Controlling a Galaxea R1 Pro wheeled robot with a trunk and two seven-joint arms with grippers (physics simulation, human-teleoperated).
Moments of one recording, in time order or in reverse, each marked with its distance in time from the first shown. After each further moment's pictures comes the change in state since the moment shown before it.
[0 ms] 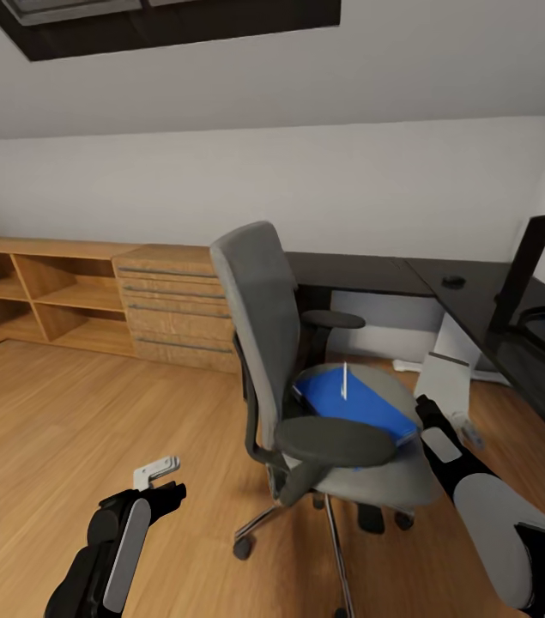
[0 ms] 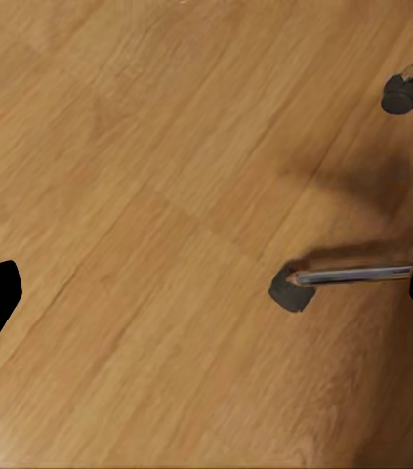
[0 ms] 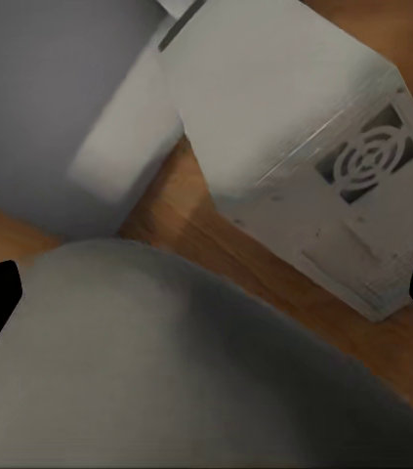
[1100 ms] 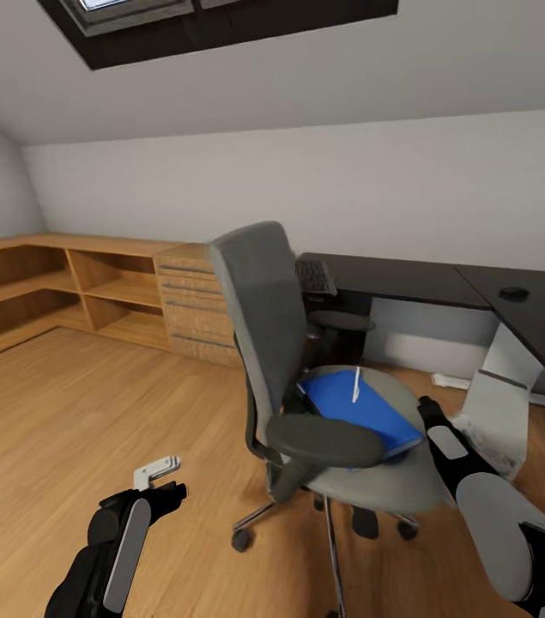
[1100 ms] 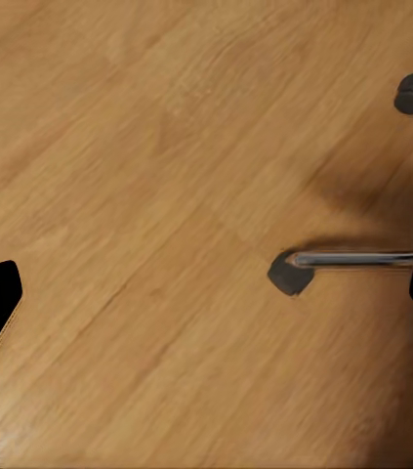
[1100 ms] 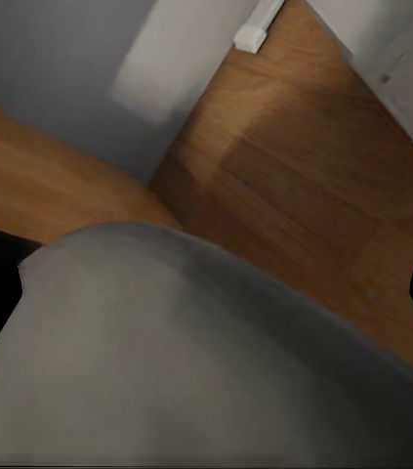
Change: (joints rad) left arm 0.000 -0.001 0.000 -0.001 0.000 0.000 0.000; right arm -0.001 0.003 -0.115 -0.027 0.009 0.086 0.006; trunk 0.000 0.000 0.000
